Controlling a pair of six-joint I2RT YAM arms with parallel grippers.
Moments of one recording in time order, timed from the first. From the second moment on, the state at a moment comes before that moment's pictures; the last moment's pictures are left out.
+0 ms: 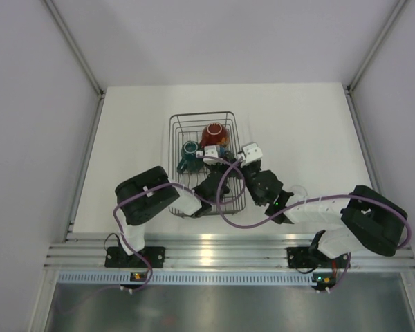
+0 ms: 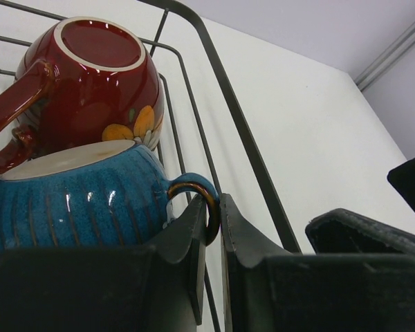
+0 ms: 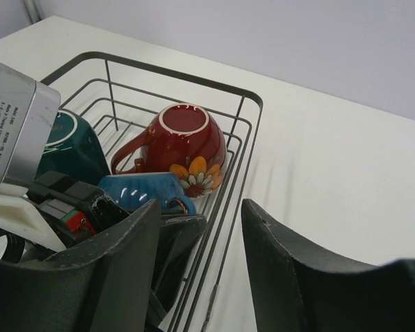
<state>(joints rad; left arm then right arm) -1.01 1.91 0.70 1.18 -0.78 -0.51 0.99 1.38 0.49 0.95 0.61 -0.13</state>
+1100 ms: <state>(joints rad) -0.95 1.99 0.86 1.08 -0.80 -0.38 0.95 1.38 0.48 0.94 0.61 -0.11</state>
